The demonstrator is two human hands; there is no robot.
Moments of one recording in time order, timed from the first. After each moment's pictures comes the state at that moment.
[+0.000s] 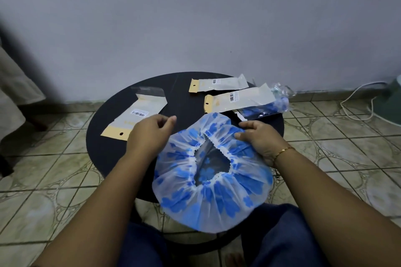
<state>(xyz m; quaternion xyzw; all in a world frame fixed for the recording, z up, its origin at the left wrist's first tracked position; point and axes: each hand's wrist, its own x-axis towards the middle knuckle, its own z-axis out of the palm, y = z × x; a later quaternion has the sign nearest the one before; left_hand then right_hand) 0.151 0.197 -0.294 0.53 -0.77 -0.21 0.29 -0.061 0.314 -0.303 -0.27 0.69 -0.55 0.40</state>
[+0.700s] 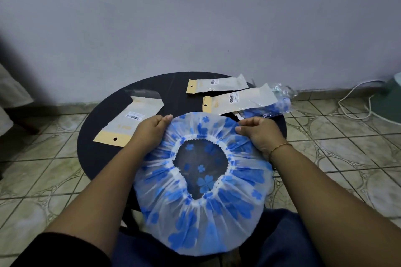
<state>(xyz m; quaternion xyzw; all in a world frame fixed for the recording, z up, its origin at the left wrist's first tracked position) 0.136 0.129 -0.323 0.47 -0.81 -0.27 0.23 -0.073 0.289 -0.308 -0.26 0.70 -0.58 0.33</state>
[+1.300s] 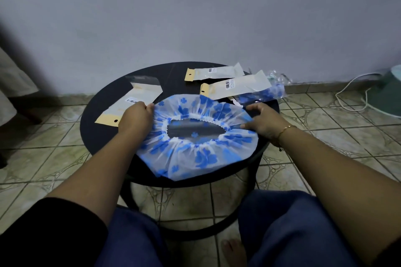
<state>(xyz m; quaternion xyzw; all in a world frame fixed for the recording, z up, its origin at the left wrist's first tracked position) 0.153 0.139 -0.327 0.60 -0.76 -0.12 0.22 -0.090 0.317 -0.311 -0.37 0.80 -0.40 0.27</state>
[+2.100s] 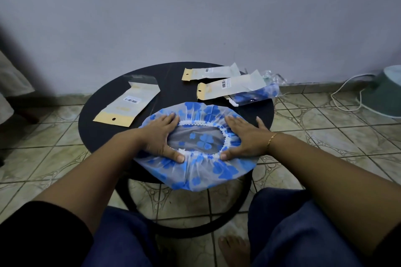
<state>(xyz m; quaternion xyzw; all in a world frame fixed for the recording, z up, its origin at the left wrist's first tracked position) 0.152 0.173 -0.325 0.30 -0.93 -0.13 -0.17 -0.072 0.335 -0.322 -0.62 0.76 0.03 0.18</state>
